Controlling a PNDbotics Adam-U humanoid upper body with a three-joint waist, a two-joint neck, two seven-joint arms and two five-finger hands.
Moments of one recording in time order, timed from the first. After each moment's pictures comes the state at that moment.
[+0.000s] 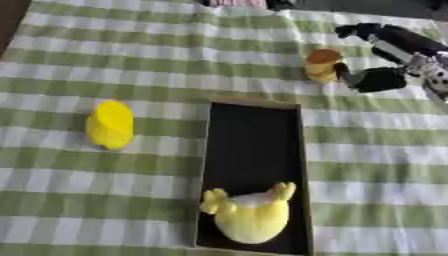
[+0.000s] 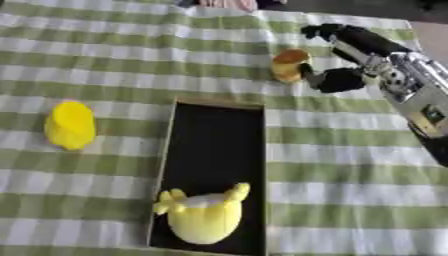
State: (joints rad) left arm -0.31 0.46 0.26 -1.98 0.03 -0.44 0.36; right arm -0.58 -0.98 0.13 -1.49 0.47 0.00 0.19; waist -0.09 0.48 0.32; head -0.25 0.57
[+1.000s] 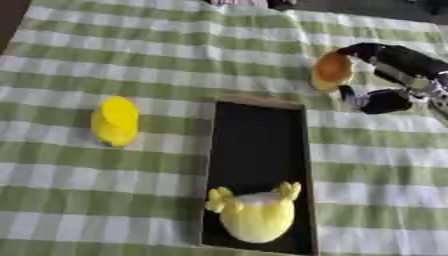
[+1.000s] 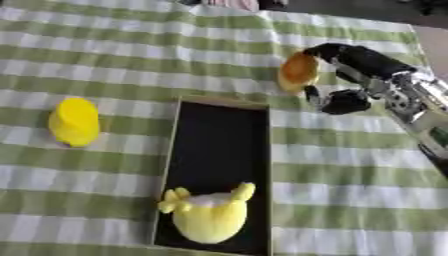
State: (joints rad) left arm -0.31 0.46 0.28 -1.98 0.03 -0.42 0.36; right arm -0.50 -1.00 0.16 -1.57 0.57 0.00 0.19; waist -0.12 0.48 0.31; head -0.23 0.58
